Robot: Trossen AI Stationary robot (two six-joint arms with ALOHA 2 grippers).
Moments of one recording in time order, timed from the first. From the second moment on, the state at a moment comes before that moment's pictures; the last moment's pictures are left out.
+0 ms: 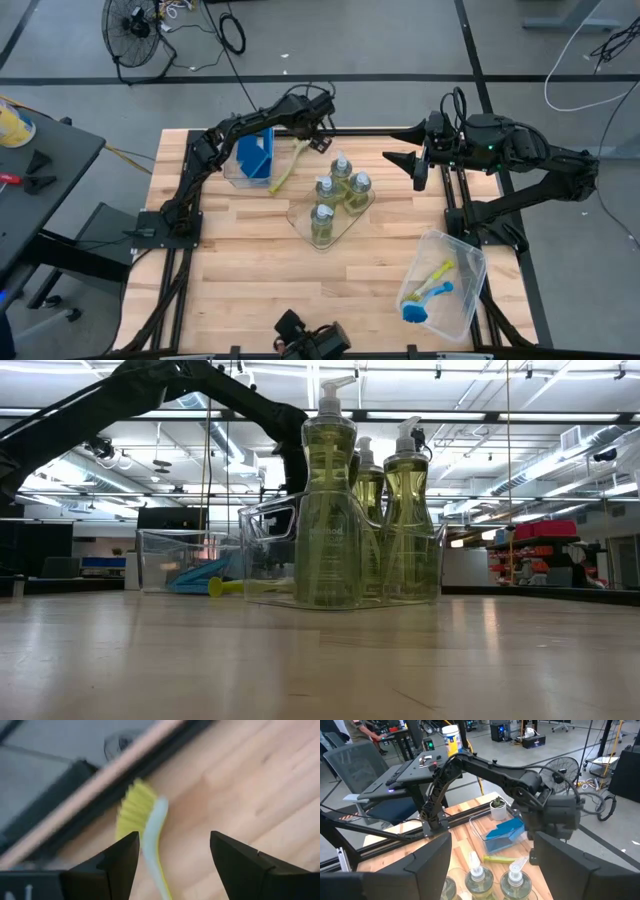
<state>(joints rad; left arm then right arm) 0.57 2.29 2.06 -1.04 -0.20 -0.30 0.01 1.05 1.45 -0.67 0.32 0.24</state>
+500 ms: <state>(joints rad) 0.61 2.29 2.05 -1.04 -0.13 -0.15 0.01 1.05 1.45 -0.67 0.32 0.25</state>
